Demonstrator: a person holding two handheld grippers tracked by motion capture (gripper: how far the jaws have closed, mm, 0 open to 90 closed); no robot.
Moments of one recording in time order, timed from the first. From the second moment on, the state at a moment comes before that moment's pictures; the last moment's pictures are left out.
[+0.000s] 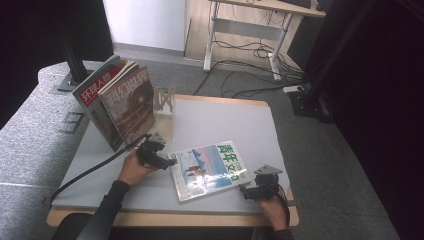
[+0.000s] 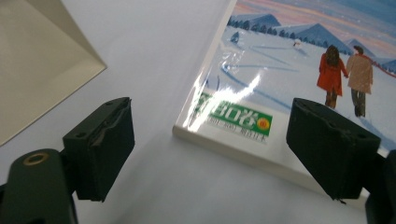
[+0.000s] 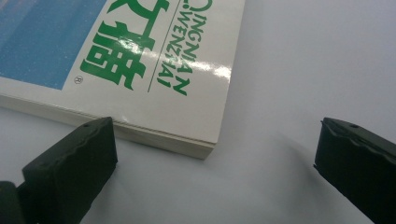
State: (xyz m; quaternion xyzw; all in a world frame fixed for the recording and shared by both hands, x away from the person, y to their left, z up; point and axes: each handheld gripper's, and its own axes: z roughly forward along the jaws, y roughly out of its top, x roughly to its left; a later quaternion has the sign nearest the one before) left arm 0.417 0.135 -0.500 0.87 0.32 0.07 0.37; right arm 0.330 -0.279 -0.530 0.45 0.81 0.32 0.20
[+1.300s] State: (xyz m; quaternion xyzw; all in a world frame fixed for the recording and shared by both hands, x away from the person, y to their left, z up) left arm 0.357 0.133 -0.510 0.89 0.29 0.02 0.35; right arm 0.419 -0.273 -0.528 0.48 0.80 0.31 0.21
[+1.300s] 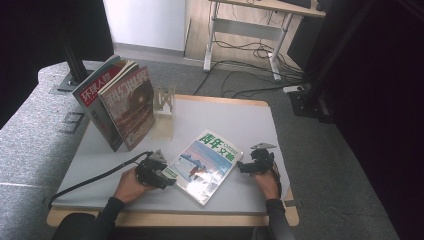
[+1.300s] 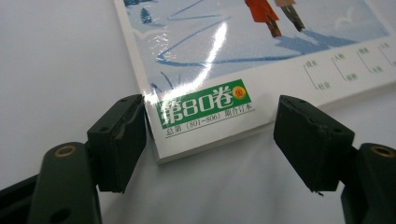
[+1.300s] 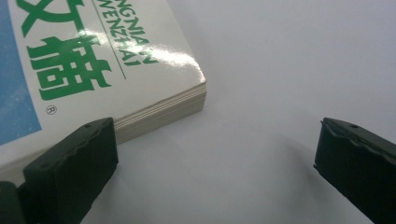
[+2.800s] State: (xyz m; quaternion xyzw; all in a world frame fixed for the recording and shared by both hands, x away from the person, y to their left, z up) left arm 0.296 0.110 -0.514 0.91 0.18 -0.02 0.38; right arm 0.491 -0.220 -0.526 0.50 0.79 0.30 0.20
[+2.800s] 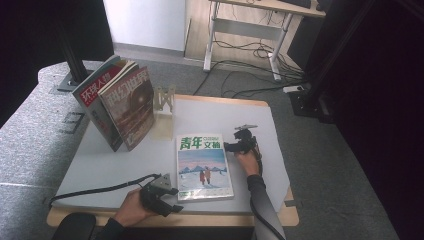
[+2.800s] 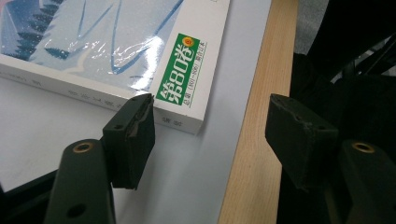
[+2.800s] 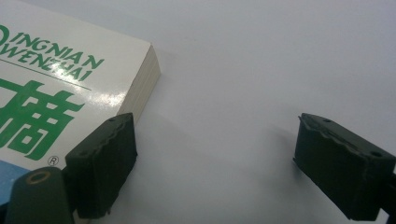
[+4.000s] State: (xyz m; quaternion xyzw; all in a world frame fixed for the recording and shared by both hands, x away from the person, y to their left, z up) left arm 0.352 0.170 -0.523 0.87 0.33 0.12 0.34; right arm 0.451 -0.238 -0.509 0.44 0.81 0.35 0.15
